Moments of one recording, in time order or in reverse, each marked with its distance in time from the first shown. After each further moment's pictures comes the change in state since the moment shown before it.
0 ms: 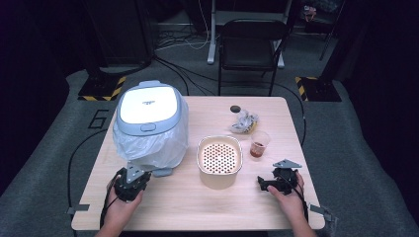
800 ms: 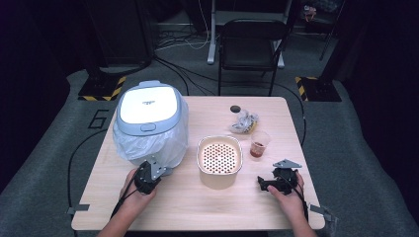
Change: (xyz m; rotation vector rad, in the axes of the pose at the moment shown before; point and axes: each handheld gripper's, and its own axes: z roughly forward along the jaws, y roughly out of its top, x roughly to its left) left arm -0.023 0.030 0.033 0.037 0.021 0.237; right arm 0.000 0.000 0.000 0.000 0.000 0.000
